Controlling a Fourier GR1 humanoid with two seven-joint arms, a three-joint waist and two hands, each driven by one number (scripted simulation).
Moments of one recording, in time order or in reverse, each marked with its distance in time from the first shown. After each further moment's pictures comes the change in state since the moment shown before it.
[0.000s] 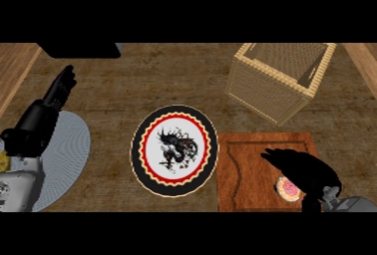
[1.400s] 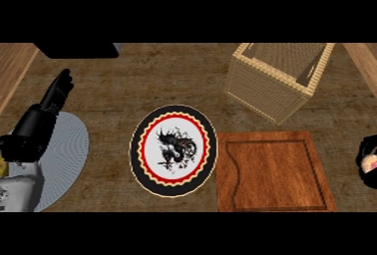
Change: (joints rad) left arm 0.028 -0.047 0.050 -0.026 -0.039 -0.036 -0.012; right arm -0.040 -0.076 -0.545 0.494 0.109 -0.443 -0.071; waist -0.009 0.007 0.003
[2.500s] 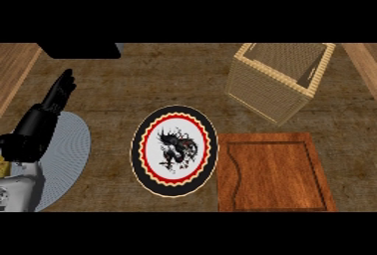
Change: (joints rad) left arm -0.001 -0.005 -0.003 -0.014 -0.001 -0.020 0.025; right arm -0.398 -0.103 -0.369 -0.172 -0.434 -0.134 -0.048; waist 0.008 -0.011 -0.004
